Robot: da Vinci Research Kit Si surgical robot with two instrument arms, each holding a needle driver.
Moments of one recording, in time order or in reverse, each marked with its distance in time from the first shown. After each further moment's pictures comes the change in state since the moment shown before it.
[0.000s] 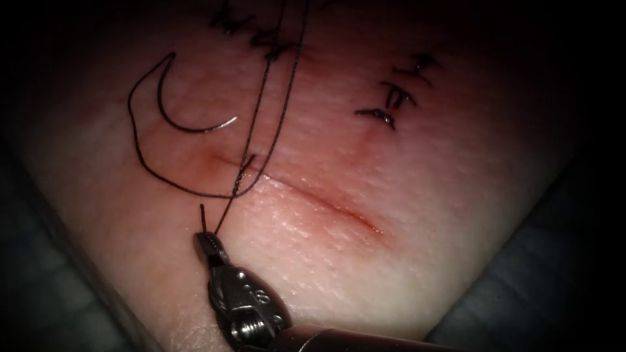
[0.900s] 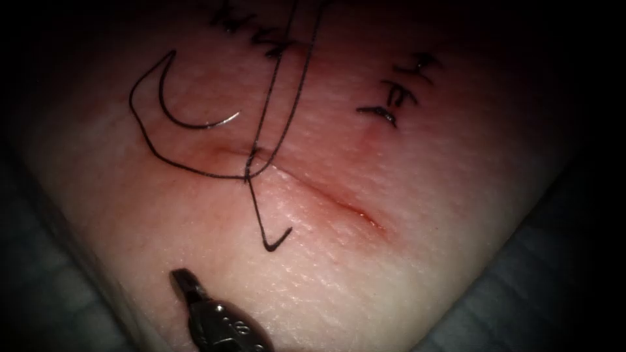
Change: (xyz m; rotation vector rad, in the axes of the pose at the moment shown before) right arm -0.001 -0.001 0.000 -0.002 -0.021 0.006; left arm 0.001 0.000 0.001 0.009 -0.007 0.034
